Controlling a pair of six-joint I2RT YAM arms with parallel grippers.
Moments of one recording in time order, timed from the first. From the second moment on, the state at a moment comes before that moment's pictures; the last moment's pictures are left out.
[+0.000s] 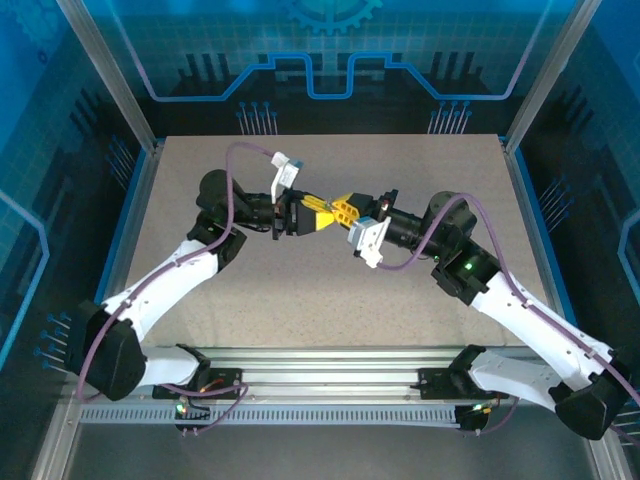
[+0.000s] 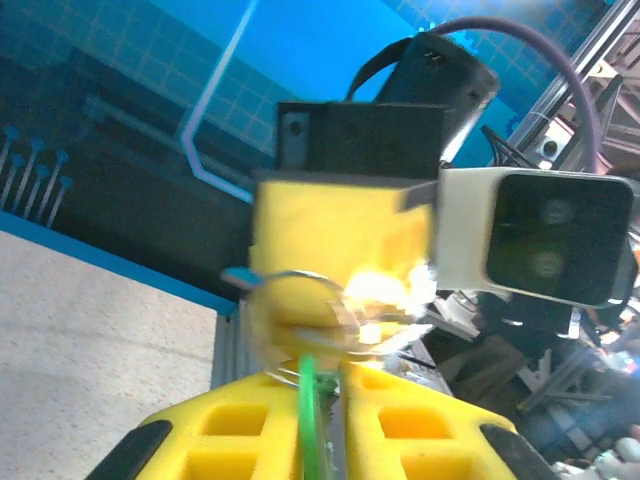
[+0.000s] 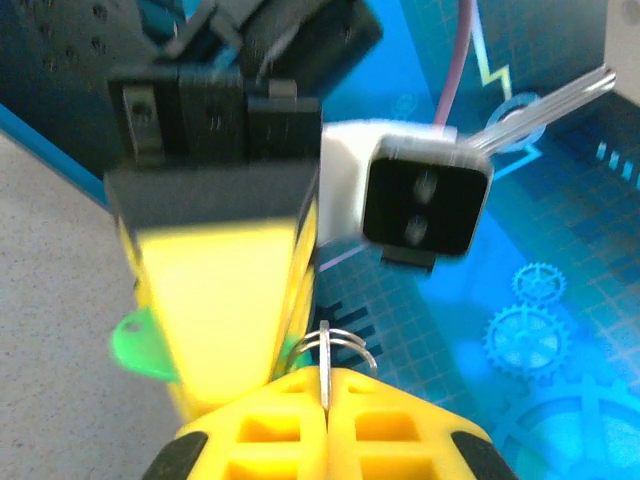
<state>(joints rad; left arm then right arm) -0.44 1.29 0.99 0.60 1.19 -0.80 0.68 1.04 0.99 0.09 -0.42 -1.02</state>
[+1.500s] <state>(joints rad) -0.38 1.03 0.90 0.20 0.79 -0.45 0.53 1.07 0.96 0.21 -0.54 -0.78</state>
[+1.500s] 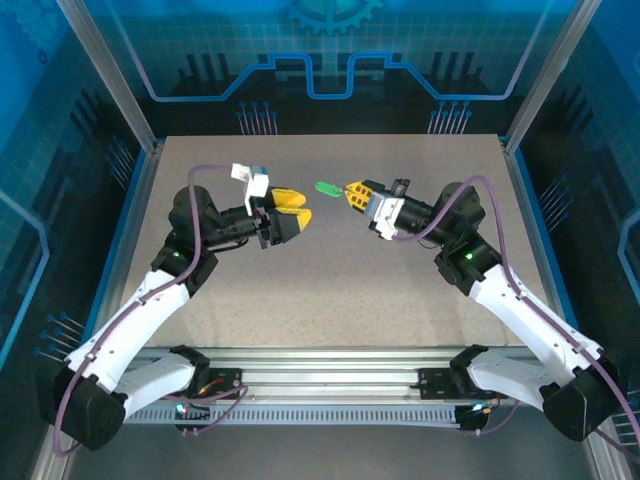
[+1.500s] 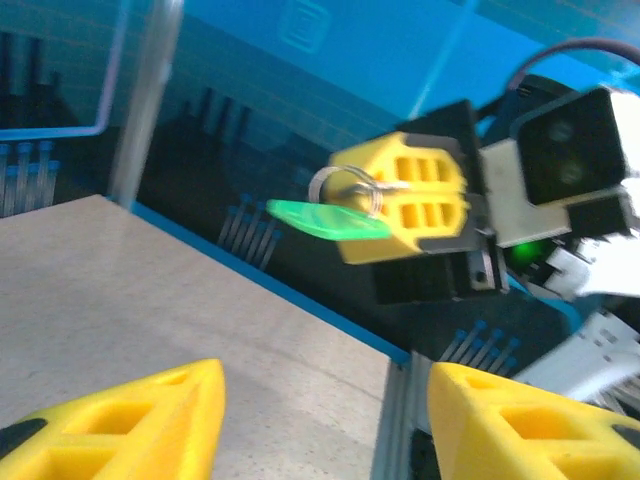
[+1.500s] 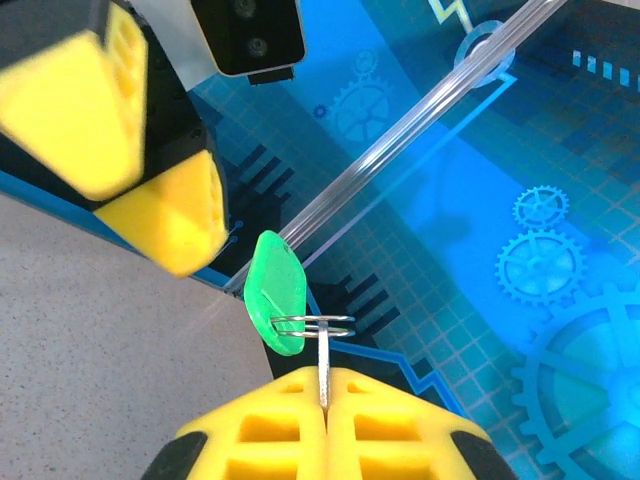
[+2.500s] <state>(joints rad) -0.30 1.36 1.37 0.09 1.32 -0.61 0.46 1.19 1.07 0.24 -0.91 -0.62</state>
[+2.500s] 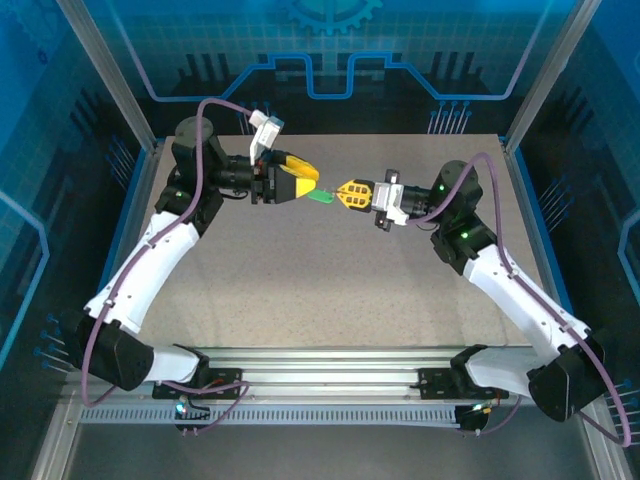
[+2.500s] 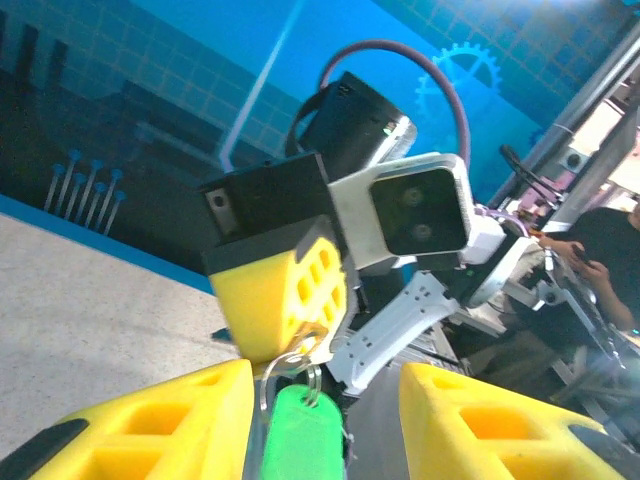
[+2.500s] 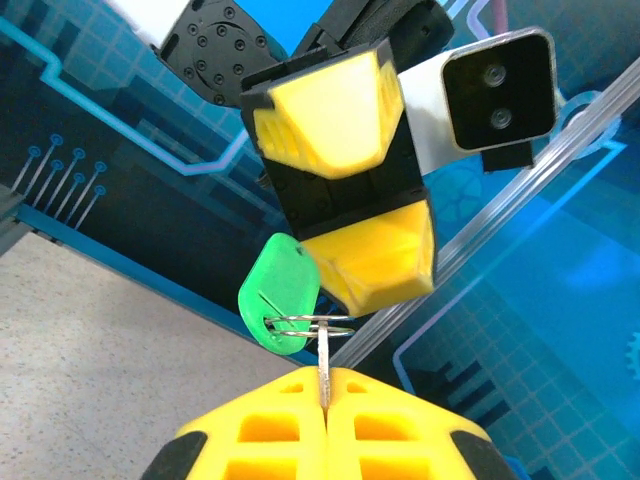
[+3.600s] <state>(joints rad) -0.37 1.42 1.42 -0.01 1.40 -0.57 0.46 1.21 1.14 0.22 -0.97 -0.59</state>
